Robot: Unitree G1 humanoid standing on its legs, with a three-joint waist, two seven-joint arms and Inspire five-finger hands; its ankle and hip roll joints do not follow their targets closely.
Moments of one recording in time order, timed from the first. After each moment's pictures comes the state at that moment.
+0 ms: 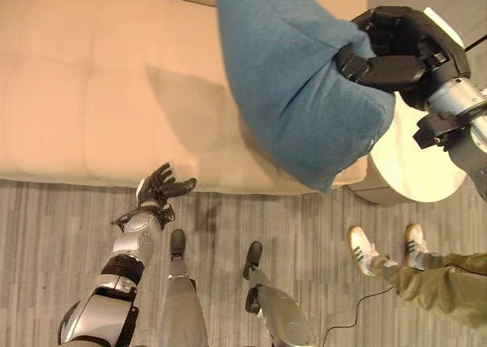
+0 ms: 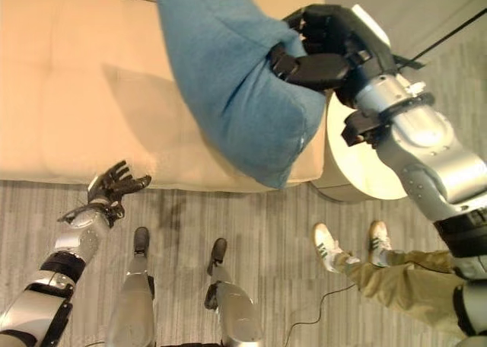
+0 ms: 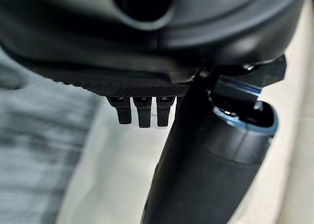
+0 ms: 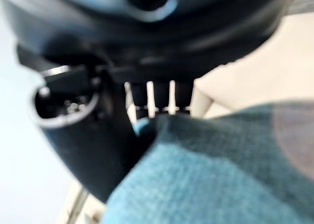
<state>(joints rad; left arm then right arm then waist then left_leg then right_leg) -0.55 0.41 -0.16 0.82 -0.75 0.03 0.17 -0.82 -1.21 0.39 -0.06 0.99 0.04 -0.02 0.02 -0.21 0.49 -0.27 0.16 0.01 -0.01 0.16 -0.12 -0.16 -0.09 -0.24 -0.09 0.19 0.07</state>
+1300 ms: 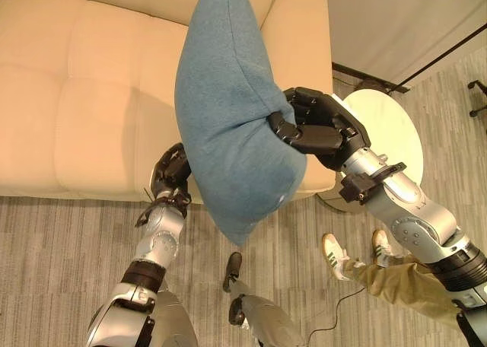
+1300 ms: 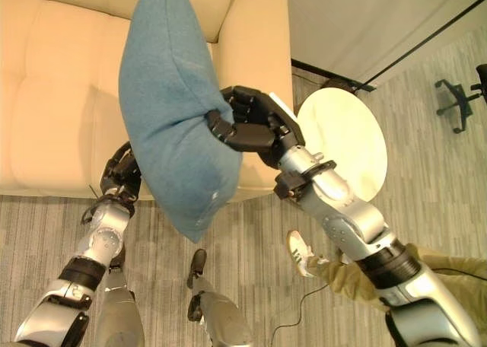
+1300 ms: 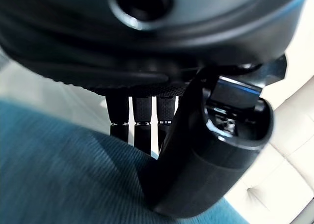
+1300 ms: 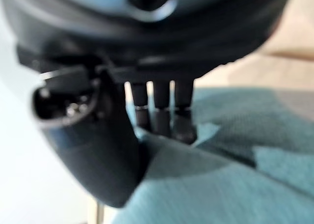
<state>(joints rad) -0.41 0.31 -0.18 0.43 -1.05 -0.13 0.31 -0.56 -0.82 0.38 -0.13 0.99 0.02 -0.05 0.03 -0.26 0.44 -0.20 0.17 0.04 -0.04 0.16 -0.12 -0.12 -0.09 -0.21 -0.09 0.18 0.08</state>
